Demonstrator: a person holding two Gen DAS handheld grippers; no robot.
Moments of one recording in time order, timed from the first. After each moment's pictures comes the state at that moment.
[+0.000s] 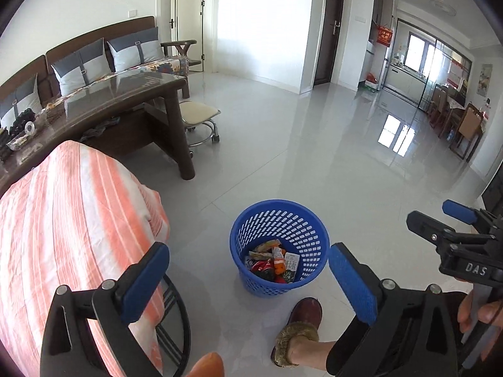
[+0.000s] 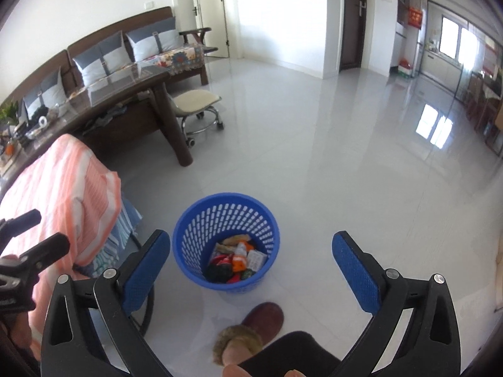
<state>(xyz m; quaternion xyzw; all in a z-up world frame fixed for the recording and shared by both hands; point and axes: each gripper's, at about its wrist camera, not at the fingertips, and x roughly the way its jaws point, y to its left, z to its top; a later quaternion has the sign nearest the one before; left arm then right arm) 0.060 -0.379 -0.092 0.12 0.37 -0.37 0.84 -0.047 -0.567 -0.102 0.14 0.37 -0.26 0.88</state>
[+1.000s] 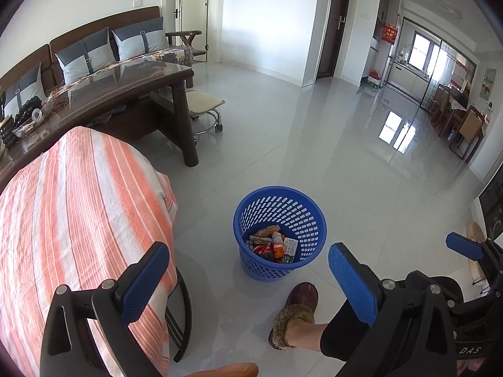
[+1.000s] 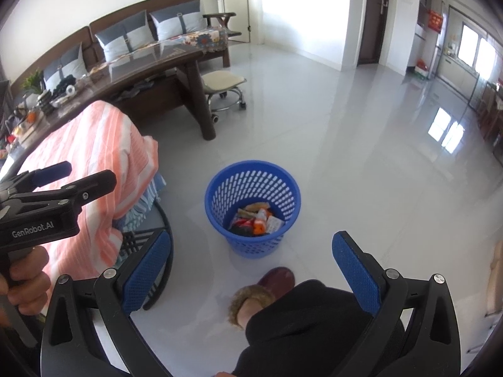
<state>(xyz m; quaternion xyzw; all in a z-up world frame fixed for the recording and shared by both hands) 0.048 -0.349 -0.080 0.12 0.40 -0.36 0.83 -0.071 -0.490 -0.093 0.12 0.41 -0.22 0.88</state>
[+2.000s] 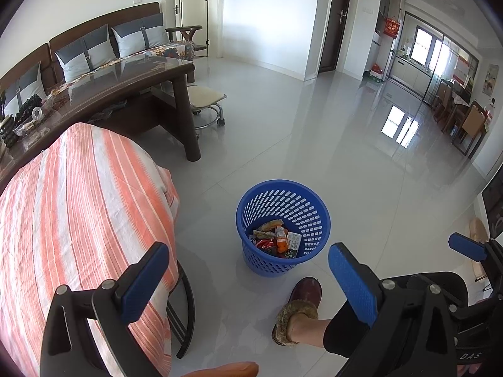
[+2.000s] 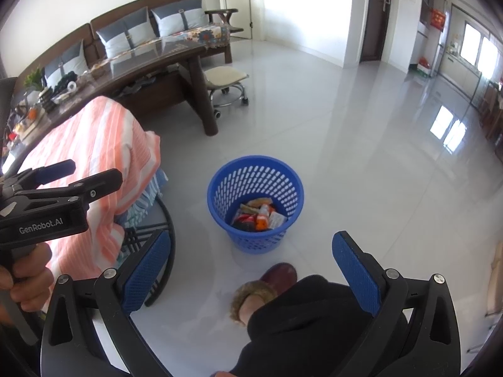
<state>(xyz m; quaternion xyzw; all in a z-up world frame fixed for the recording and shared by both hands) 0.047 -0.352 -0.082 0.13 0.41 -0.35 0.83 -0.071 -0.485 -0.098 0.13 0.42 -0.22 0.87</state>
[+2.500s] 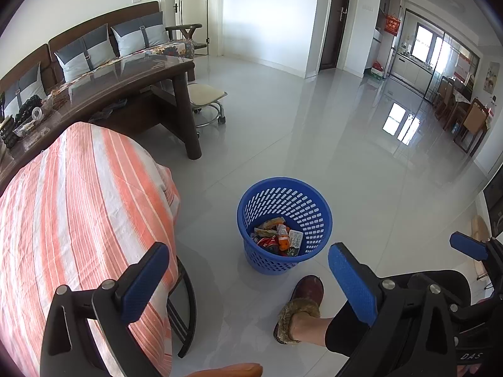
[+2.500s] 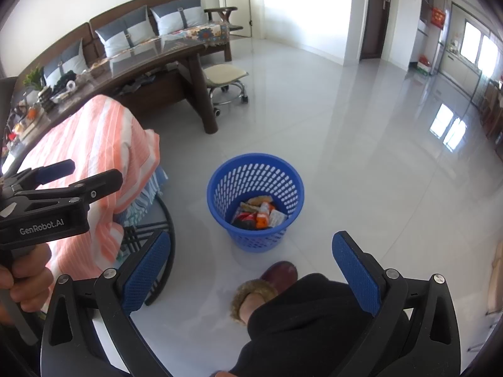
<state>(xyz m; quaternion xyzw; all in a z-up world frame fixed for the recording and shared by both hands) 0.048 -0.354 -0.086 0.13 0.41 -0.35 0.83 -0.071 -0.485 -0.100 0.13 0.42 -0.22 0.87</state>
